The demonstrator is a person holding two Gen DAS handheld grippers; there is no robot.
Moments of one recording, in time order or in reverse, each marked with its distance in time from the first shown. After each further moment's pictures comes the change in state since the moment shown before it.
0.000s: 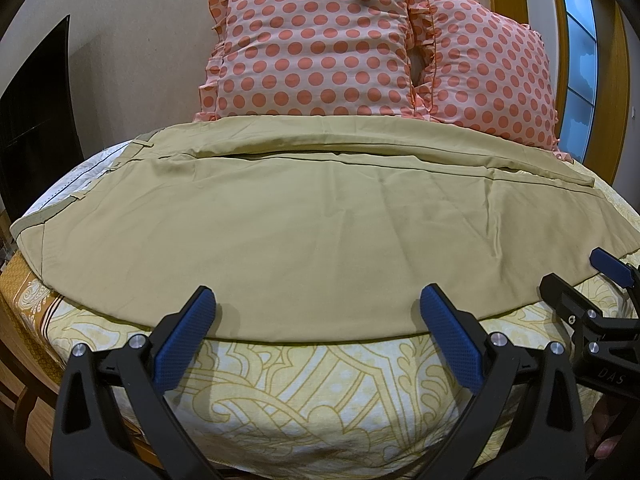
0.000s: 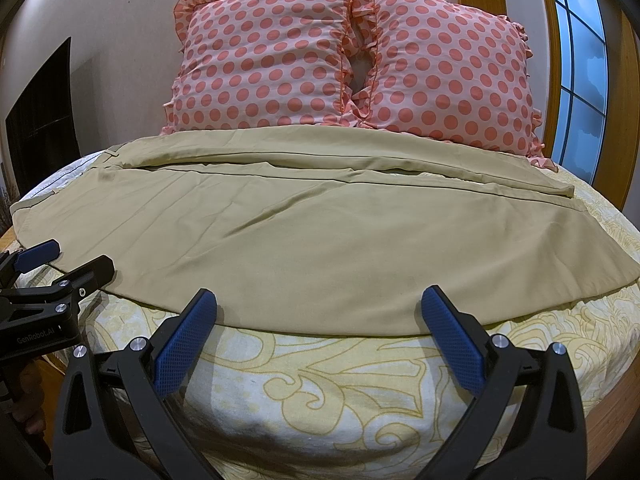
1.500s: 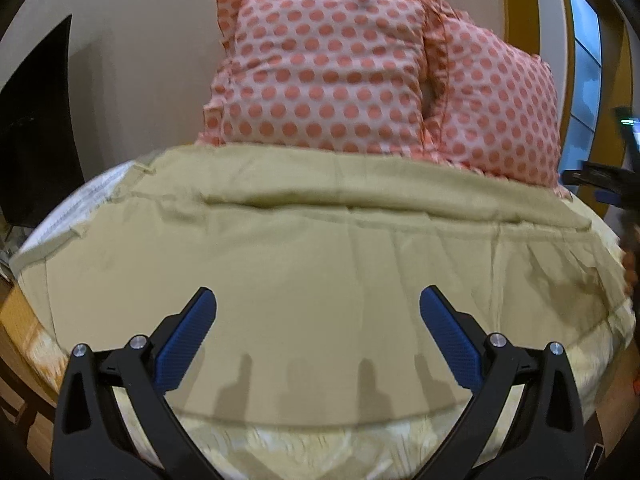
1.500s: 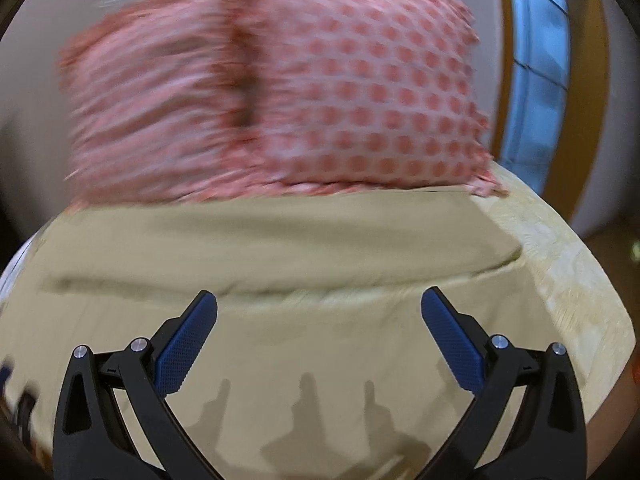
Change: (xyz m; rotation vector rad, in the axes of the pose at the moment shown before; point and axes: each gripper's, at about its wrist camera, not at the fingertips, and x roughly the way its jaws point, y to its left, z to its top) left arm -0.002 0.023 0.065 -0.050 -0.038 -0.024; right arm 0.084 -0.151 0.174 0.237 0.147 -0.214
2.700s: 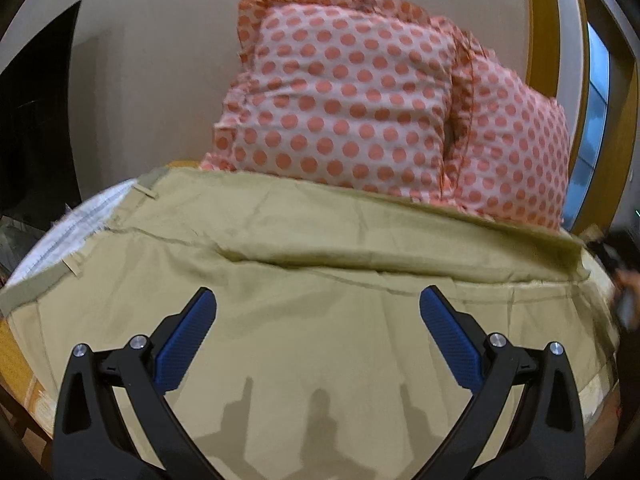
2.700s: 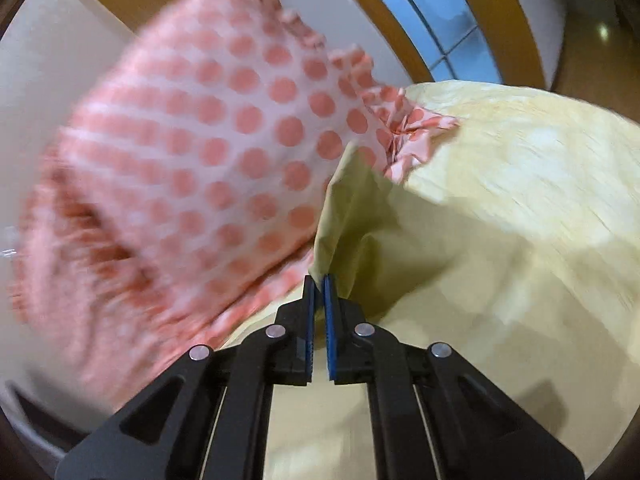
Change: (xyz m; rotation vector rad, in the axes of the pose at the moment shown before) left arm 0.014 0.051 0.048 -0.079 -0.061 -0.045; right arm 0.034 -0.184 -0.037 0.650 -0.110 0.256
